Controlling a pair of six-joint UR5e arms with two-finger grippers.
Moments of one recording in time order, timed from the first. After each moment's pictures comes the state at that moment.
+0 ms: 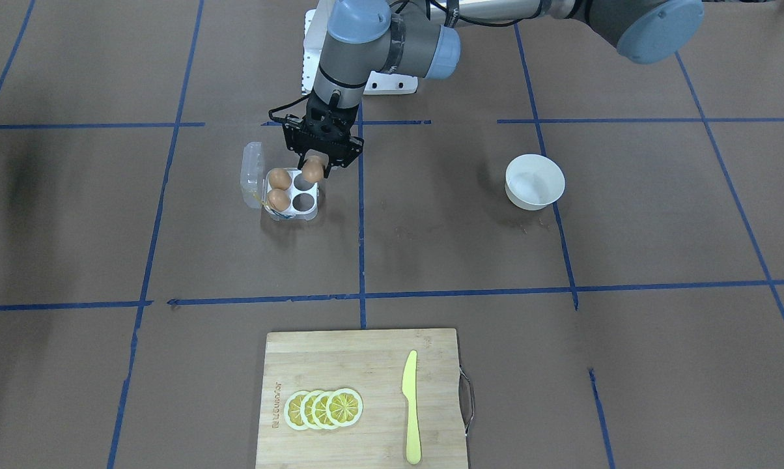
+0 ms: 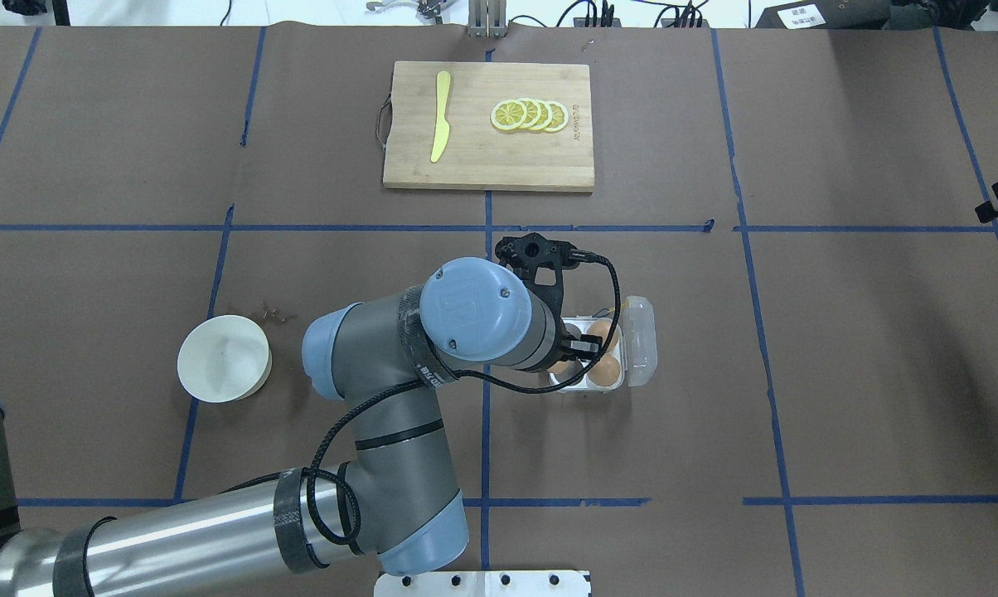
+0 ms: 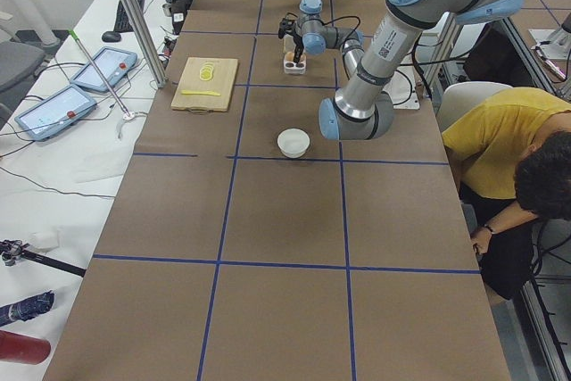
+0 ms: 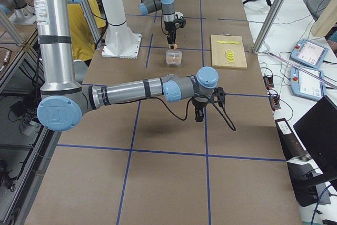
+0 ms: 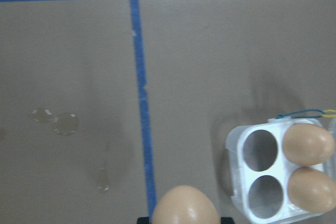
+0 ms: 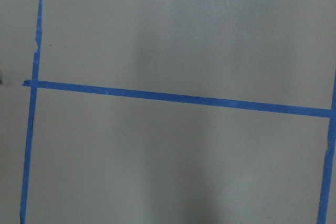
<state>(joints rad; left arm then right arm) -0.36 -2.45 -1.51 -1.88 -1.72 -1.18 1.35 -1.51 1.69 -1.48 2.45 0.25</state>
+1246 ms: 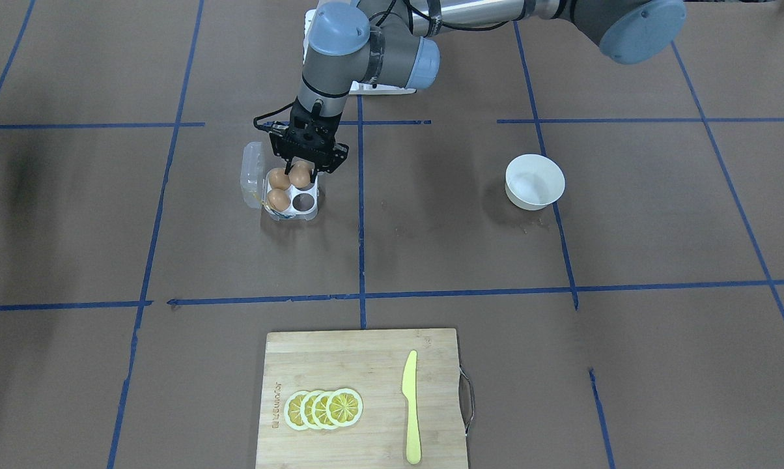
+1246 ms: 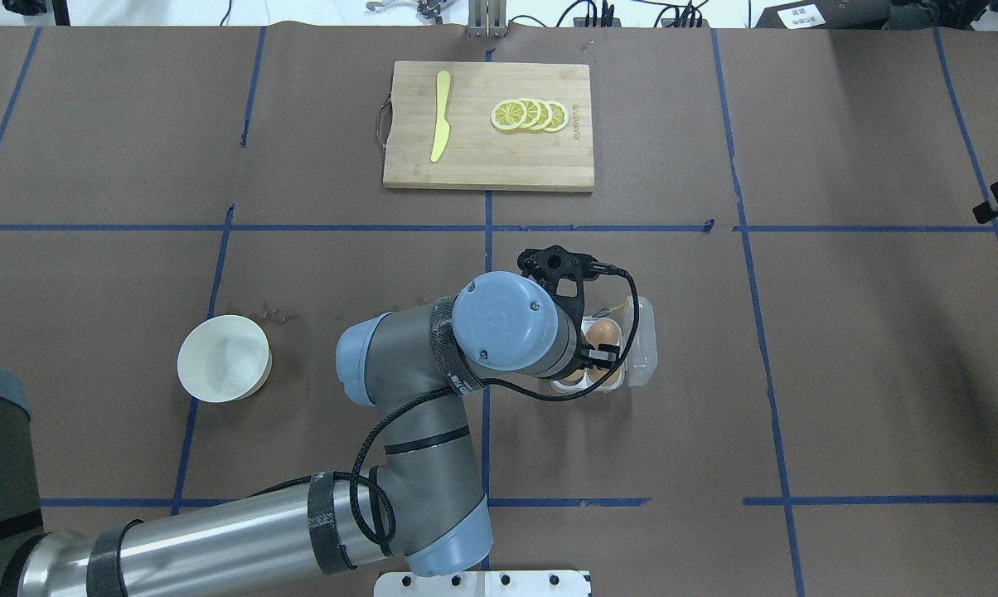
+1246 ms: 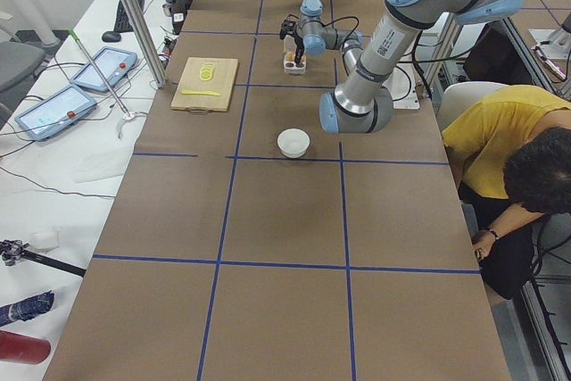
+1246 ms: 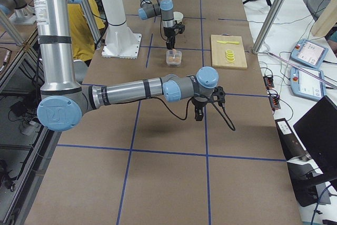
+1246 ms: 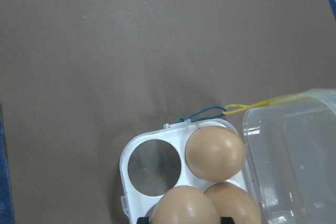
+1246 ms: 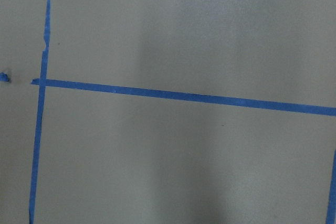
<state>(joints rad) -0.35 -2.49 -1.42 -1.93 -1.72 -1.18 1.35 -1.51 1.70 -1.48 2.47 0.25</state>
